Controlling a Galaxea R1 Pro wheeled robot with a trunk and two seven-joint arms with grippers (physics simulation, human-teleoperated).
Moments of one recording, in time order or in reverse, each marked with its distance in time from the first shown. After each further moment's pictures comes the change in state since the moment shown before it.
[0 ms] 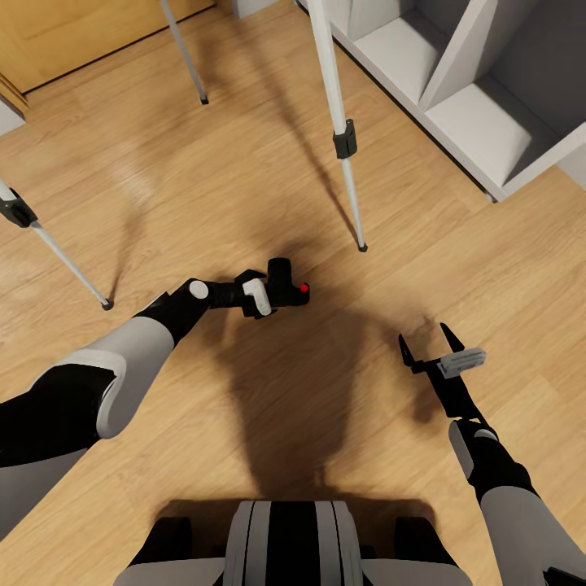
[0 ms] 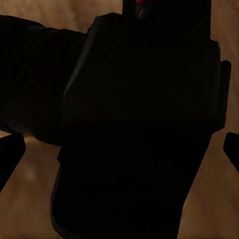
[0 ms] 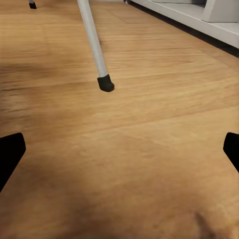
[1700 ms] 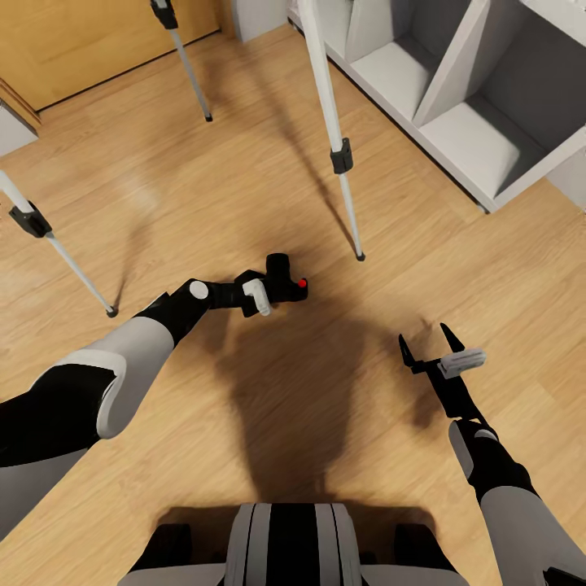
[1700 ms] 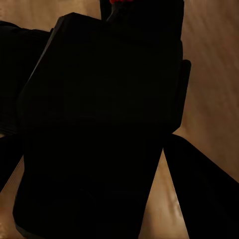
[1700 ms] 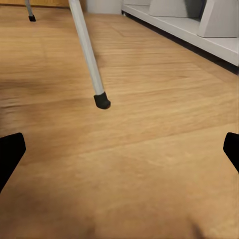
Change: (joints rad) left arm 0.000 0.000 0.001 0.003 0.000 -0.001 0.000; right arm 0.000 0.000 -0.001 0.002 0.000 0.000 0.000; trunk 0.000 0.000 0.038
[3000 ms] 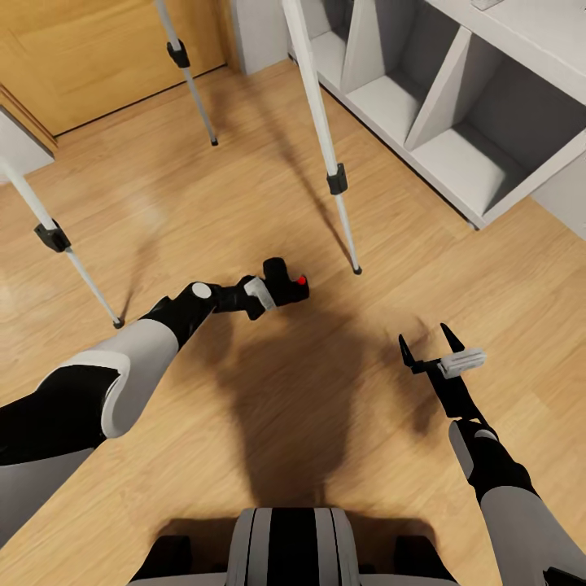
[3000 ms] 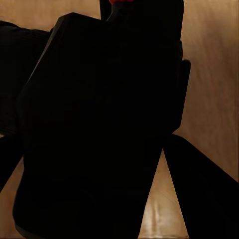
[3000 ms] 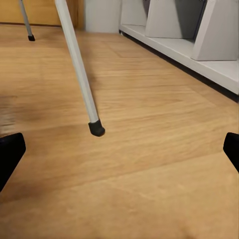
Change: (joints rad) left arm 0.002 -0.022 0.072 0.038 0.118 0.128 -0.019; right arm 0.000 0.000 0.000 0.000 0.000 -0.001 0.000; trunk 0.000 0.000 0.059
